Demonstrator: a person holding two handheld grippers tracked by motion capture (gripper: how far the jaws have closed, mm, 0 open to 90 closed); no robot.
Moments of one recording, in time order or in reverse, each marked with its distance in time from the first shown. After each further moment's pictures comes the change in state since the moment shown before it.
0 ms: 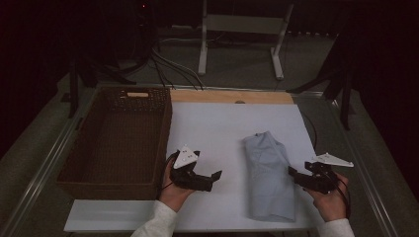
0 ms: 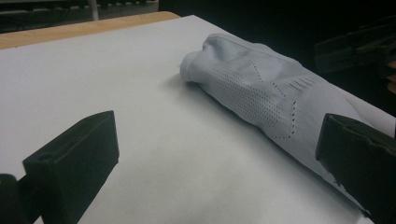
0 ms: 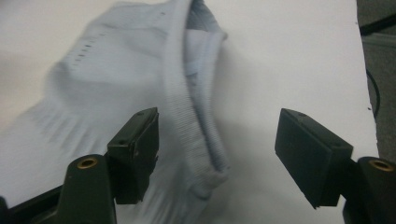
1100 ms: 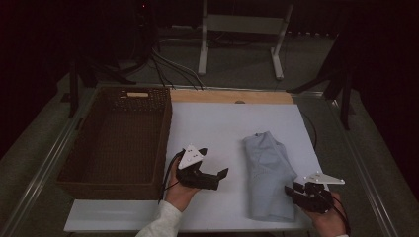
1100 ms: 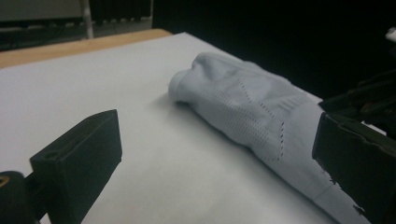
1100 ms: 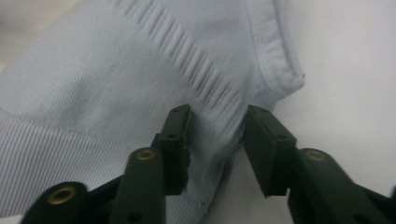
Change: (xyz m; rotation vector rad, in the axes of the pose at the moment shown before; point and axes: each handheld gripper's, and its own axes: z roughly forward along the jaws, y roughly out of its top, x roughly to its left) left arm -0.010 0.005 0.013 -0.072 -0.028 0.026; right arm 0.022 -0.041 -0.007 0.124 0.076 -0.068
